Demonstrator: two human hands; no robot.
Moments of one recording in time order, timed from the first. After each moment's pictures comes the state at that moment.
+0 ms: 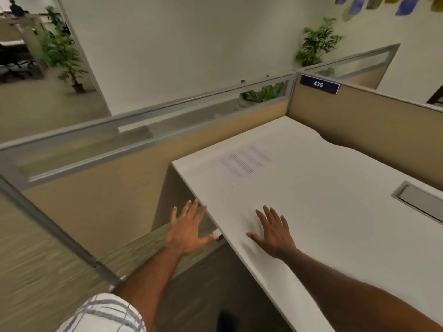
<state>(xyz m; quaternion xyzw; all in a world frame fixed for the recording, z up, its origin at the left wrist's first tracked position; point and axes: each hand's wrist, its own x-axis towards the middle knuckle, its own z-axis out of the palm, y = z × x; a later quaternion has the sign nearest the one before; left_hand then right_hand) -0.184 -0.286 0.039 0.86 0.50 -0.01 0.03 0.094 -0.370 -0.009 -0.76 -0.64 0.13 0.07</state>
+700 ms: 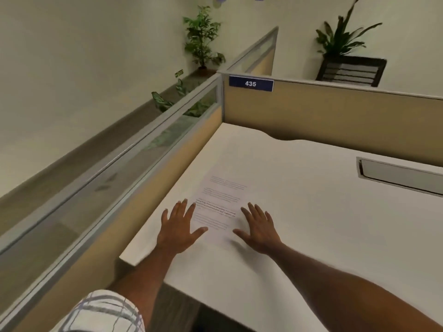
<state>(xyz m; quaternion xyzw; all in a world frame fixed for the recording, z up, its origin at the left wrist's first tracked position) -0.068 0.052 0.025 0.96 0.29 -0.01 0.04 0.118 -0.152 -0.003 -0.87 -0.45 0.13 0.13</state>
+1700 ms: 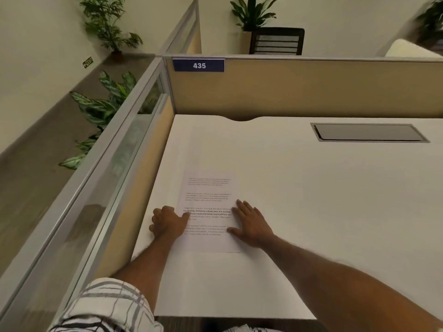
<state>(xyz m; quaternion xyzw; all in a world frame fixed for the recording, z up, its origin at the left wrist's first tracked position) 0.017 0.141 -0.001 0.87 0.43 -0.05 0.26 0.096 -0.107 -0.028 -0.93 -0.31 0.16 0.12</state>
